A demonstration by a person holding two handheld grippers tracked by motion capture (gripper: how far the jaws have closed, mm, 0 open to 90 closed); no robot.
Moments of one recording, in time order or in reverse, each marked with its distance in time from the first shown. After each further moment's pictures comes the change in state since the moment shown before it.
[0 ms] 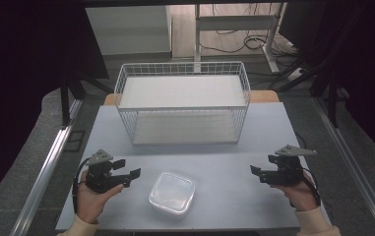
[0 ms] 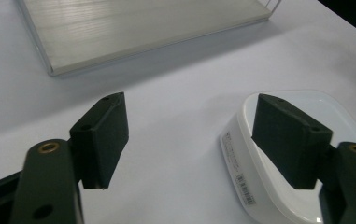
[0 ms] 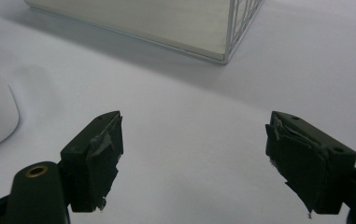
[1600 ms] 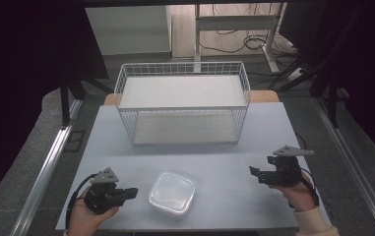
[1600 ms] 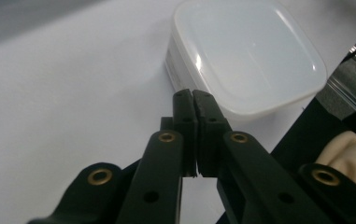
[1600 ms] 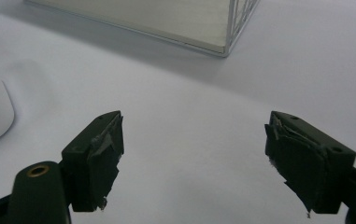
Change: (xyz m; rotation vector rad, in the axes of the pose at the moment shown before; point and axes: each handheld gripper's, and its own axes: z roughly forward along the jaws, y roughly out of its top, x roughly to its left) left arm -0.028 -0.030 -0.013 0.221 -0.132 0.109; right arm 0.002 -0.001 0.004 0.025 -0.012 0.009
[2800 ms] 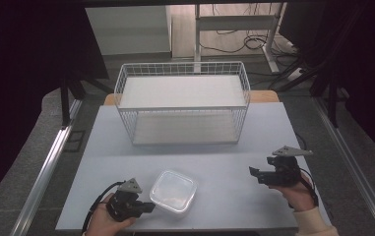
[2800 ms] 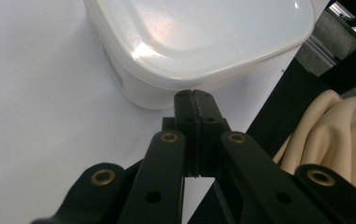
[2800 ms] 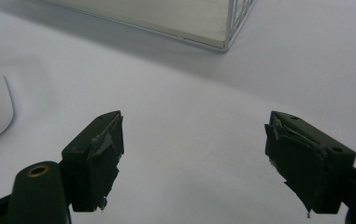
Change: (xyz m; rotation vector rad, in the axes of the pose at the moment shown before) left arm -0.020 -0.002 0.047 0.147 -0.115 0.069; right arm -0.001 -0.002 0.003 0.013 -0.003 0.004
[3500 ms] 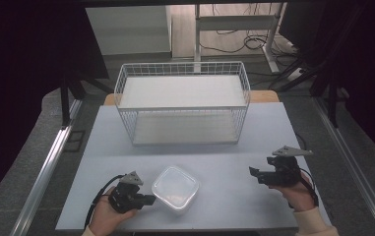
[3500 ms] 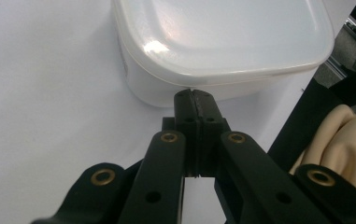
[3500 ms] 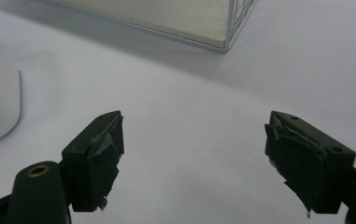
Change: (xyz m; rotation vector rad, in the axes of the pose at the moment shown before) left arm 0.014 0.012 0.004 -0.013 0.020 -0.023; right arm 0.000 0.000 0.000 0.000 0.000 -0.002
